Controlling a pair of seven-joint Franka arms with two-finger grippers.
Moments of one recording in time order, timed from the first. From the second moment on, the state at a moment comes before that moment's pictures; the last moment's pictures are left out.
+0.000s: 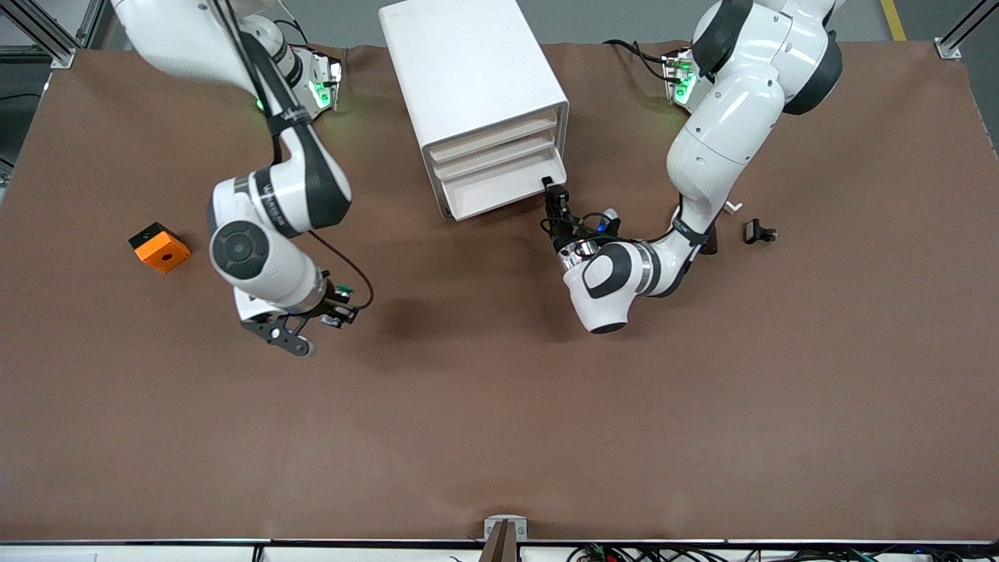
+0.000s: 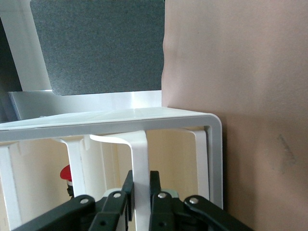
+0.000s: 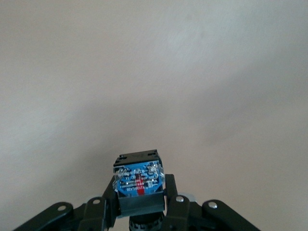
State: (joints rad) left arm -0.35 0.99 -0.24 -1.49 -0.74 1.34 -2.12; right arm 0.46 0.41 -0.07 -1.75 0.06 2.10 0.88
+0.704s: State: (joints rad) left arm -0.30 1.00 -0.21 -1.46 -0.76 1.34 -2.12; right arm 0.76 0.31 -0.07 -1.74 0.06 1.99 1.48
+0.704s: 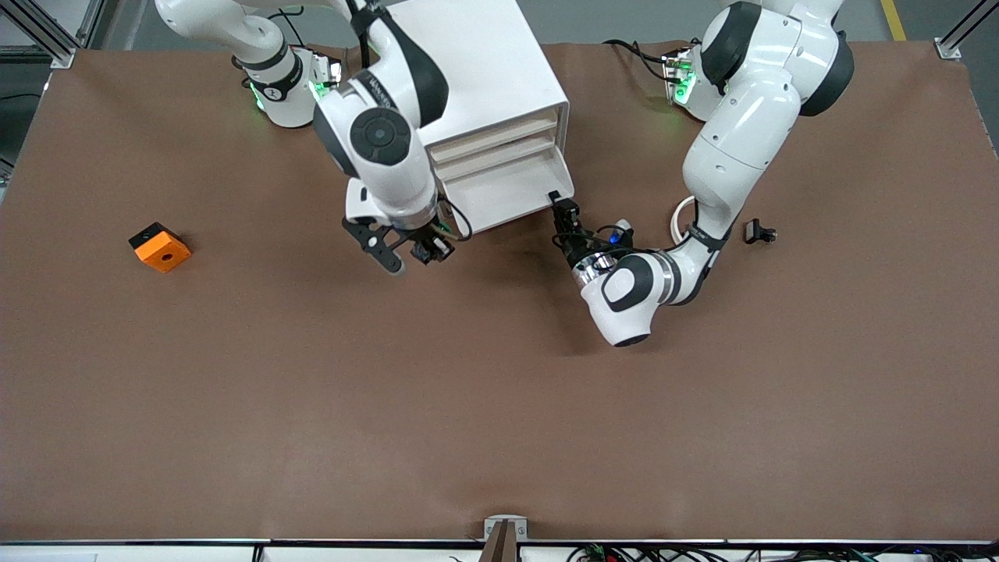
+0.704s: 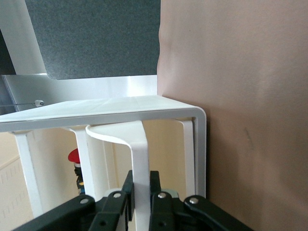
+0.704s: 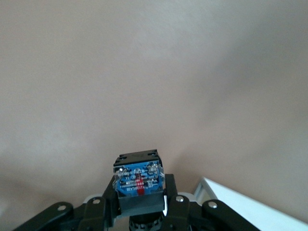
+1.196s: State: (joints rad) left arm -0.25 1.03 -0.20 -1.40 -0.77 1.33 -2.14; right arm 0.95 0.29 -0.07 -1.75 0.06 1.95 1.88
